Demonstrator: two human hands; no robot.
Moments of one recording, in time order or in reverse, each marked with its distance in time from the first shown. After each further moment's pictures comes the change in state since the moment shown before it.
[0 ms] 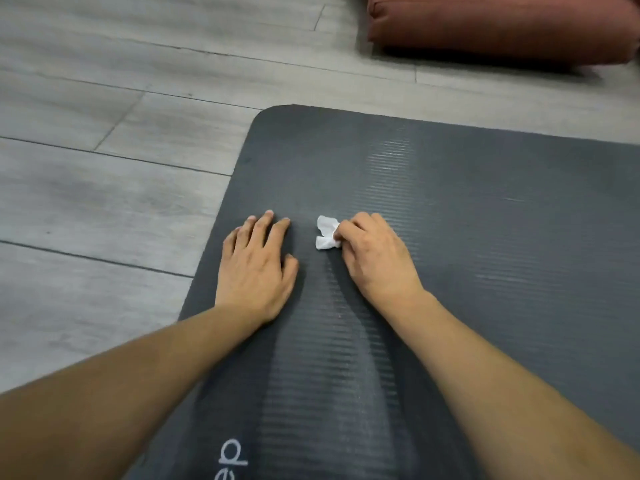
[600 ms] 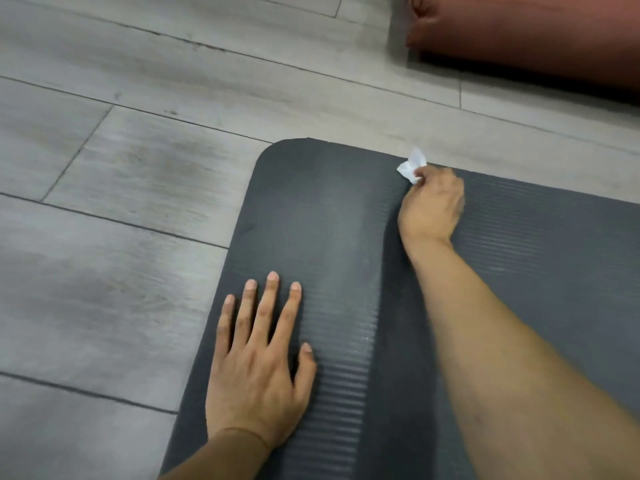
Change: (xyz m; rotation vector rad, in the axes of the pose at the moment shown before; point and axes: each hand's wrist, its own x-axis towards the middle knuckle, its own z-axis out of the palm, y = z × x) left_hand 0.046 -0.009 0.004 0.018 -0.021 -0.002; right_hand 0.214 0.112 0.051 -0.129 0.214 0.705
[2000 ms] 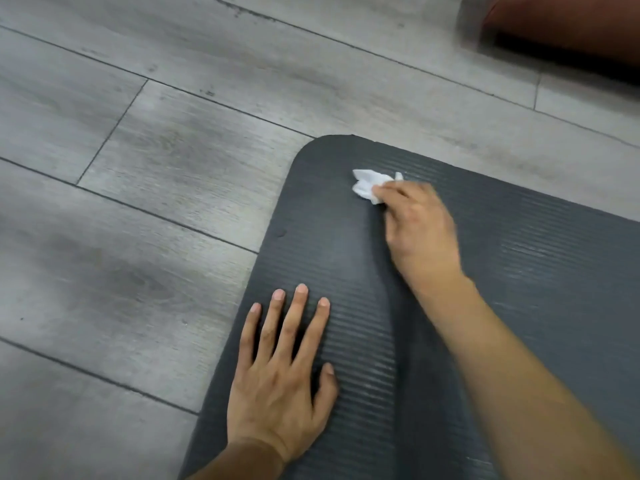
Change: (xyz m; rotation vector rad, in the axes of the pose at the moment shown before) left_hand 0.006 0.002 -0.003 -0.005 -0.060 -0.021; right_hand -0.030 -0.042 0.003 0.080 -0.253 -0.657
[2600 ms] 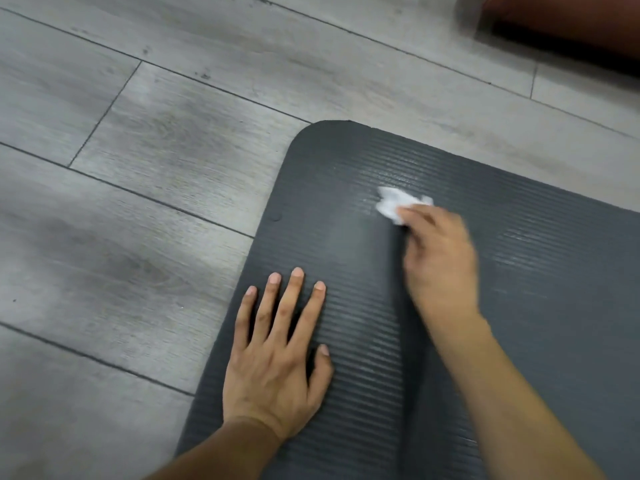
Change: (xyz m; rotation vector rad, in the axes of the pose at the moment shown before) left_hand 0.000 0.001 -0.001 0.013 0.001 0.011; right_hand -0.058 0.008 -0.019 0.017 0.045 0.160
